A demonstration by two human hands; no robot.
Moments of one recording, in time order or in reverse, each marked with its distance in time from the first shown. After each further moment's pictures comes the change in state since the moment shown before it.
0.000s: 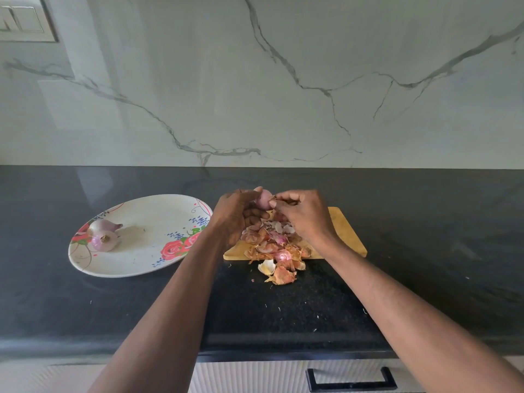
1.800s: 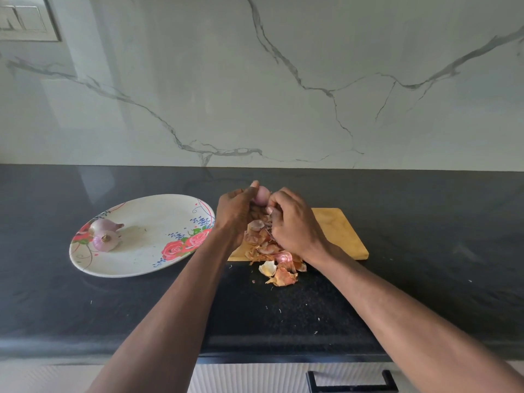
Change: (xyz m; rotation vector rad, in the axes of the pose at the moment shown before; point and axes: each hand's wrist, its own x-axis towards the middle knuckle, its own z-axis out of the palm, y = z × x) left_hand 0.007 -0.009 0.006 -0.024 0.171 0.094; right_hand -0.007 0.004 0.020 -0.380 -0.015 -0.381
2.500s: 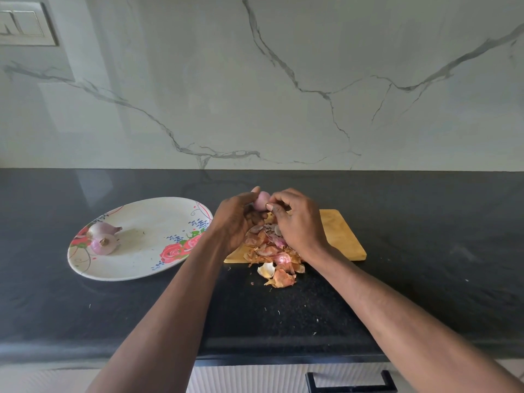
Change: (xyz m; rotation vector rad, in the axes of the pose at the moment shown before) left_hand -0.001 0.004 -0.004 -0.104 -0.156 -0.130; right_hand 0.001 0.001 -0.006 0.150 0.126 0.097
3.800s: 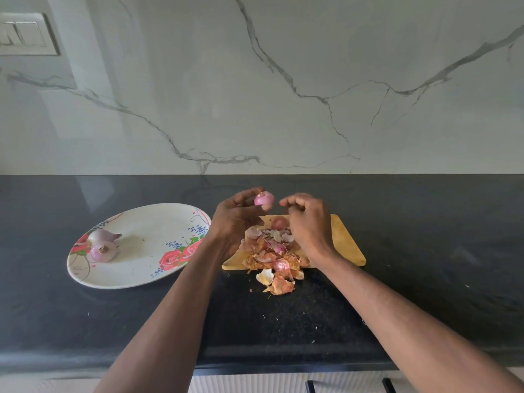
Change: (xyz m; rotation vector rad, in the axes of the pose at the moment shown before) left_hand 0.001 0.001 -0.005 0.065 -0.070 0.150; right_hand 0.003 -0.002 -0.014 0.262 0.051 0.393
